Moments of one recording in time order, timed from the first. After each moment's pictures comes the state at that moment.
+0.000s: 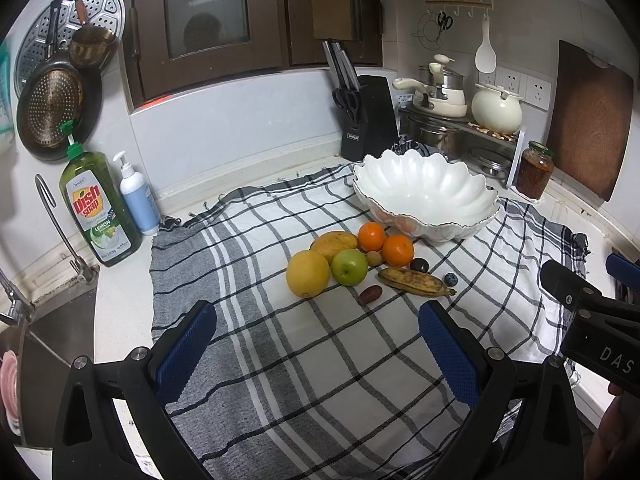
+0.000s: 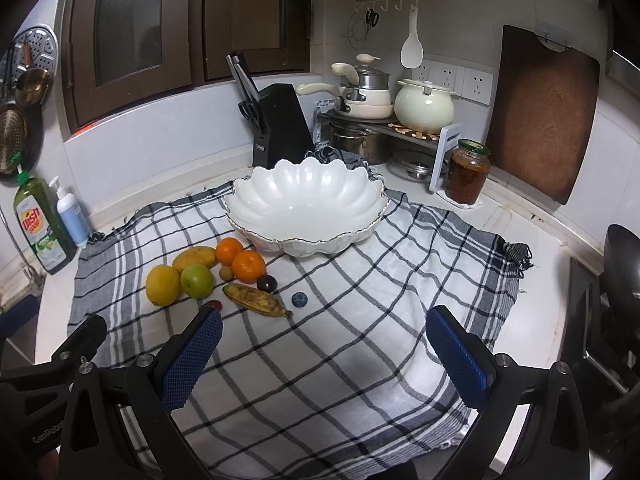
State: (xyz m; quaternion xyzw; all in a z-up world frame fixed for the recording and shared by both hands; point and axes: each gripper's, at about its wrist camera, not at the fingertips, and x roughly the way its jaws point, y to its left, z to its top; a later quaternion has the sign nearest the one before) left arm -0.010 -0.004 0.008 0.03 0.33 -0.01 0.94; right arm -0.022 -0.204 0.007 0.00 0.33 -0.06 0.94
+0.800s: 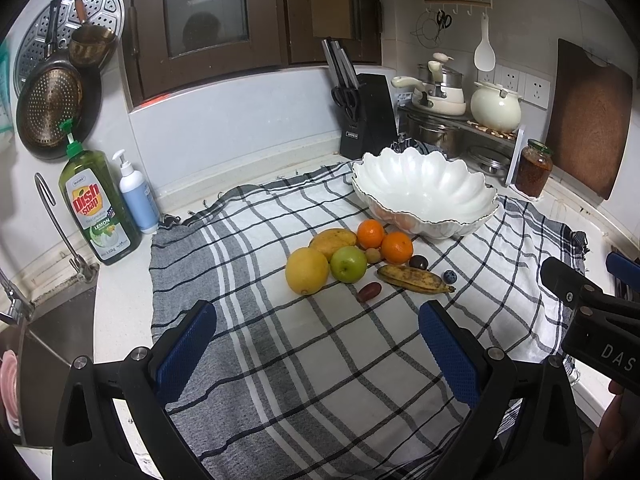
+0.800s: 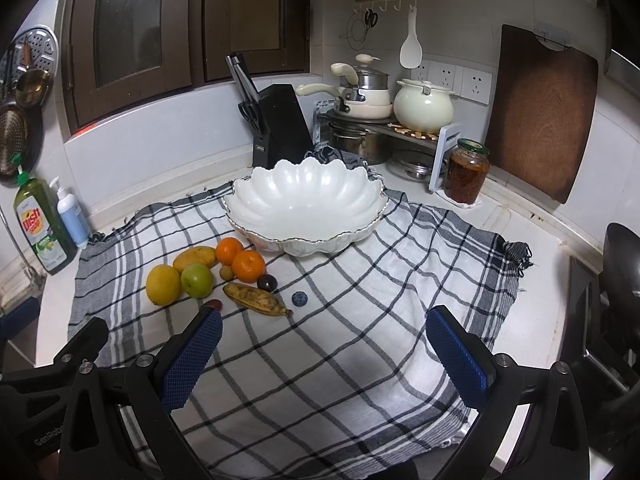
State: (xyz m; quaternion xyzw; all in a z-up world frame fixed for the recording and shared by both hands) left arm -0.011 -0.005 0.008 0.03 0.33 -0.01 0.94; right arm -0.024 -0.205 0.008 0.00 0.33 -0.06 0.94
